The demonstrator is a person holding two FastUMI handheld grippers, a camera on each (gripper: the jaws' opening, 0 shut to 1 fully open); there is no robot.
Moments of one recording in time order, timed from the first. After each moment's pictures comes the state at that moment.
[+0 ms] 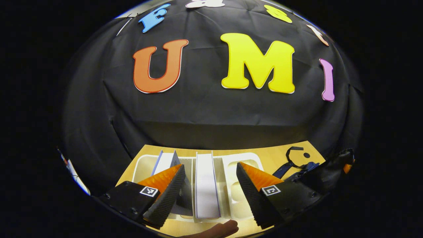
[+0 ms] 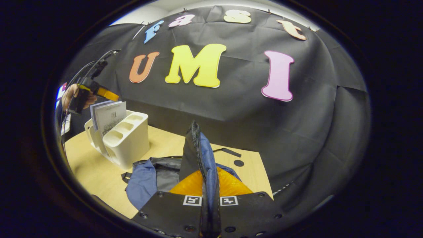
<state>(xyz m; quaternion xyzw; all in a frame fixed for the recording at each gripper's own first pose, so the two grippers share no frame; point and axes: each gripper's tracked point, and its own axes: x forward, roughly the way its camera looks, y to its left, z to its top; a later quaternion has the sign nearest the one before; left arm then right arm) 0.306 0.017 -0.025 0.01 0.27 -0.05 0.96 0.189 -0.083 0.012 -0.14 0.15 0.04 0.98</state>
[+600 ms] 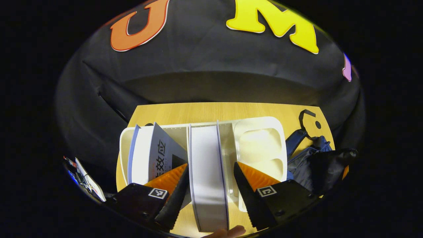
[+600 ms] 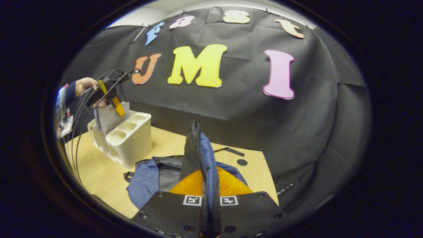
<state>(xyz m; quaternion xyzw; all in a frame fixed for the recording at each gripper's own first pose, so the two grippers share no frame) 0.304 0.006 -0.094 0.04 0.50 -0.07 0.86 0.187 -0.086 0.002 -0.12 0.14 0.06 0.98</state>
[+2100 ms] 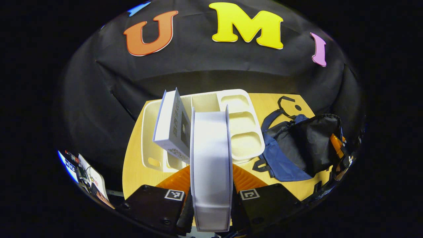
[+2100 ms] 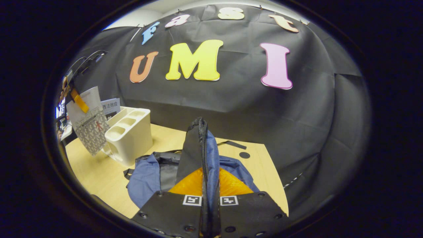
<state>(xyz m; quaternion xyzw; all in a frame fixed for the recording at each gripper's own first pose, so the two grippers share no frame) 0.123 0.023 -0.041 0.04 0.45 -0.08 0.89 0.184 -0.091 -0.033 -0.10 0.16 0.05 0.98</state>
